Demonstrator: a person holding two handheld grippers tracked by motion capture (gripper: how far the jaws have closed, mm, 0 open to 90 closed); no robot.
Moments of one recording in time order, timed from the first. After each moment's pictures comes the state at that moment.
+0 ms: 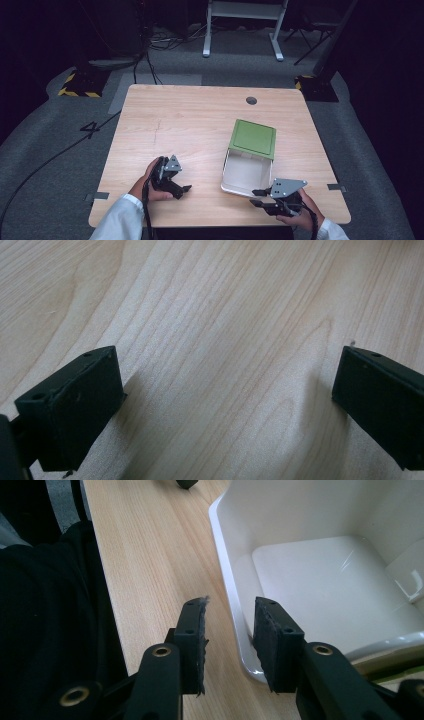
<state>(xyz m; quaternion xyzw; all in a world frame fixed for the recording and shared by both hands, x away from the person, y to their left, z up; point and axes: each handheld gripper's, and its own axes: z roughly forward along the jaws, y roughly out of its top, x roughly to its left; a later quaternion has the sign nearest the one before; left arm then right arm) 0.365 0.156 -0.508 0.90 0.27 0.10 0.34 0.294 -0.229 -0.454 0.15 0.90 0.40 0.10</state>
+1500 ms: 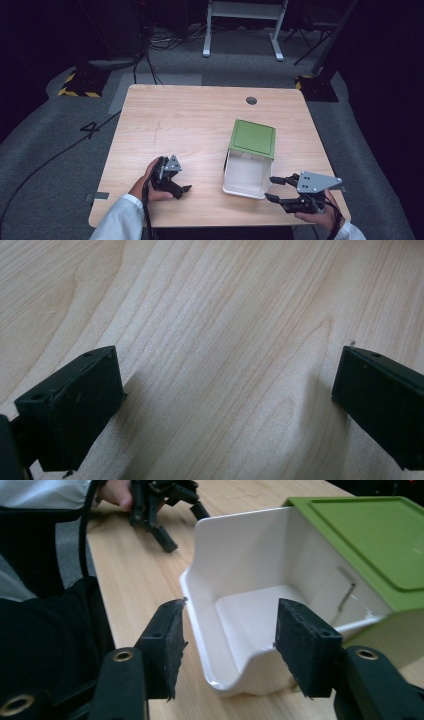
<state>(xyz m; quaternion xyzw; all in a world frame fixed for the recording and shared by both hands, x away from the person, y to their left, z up) 0.365 0.156 -0.508 0.90 0.27 0.10 0.34 0.287 -0.267 -0.406 0.16 0.86 0.47 0.14</state>
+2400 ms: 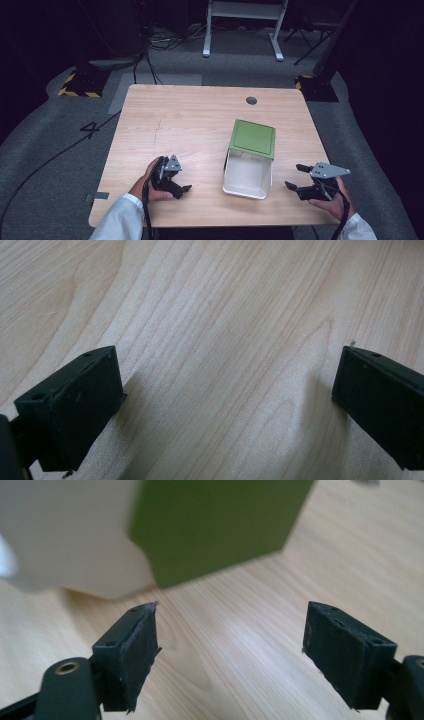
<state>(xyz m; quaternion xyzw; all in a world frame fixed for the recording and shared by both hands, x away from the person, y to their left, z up) 0.365 0.155 -0.508 0.90 0.27 0.10 0.34 0.336 -0.341 -0.462 0.28 0.85 0.40 0.20</state>
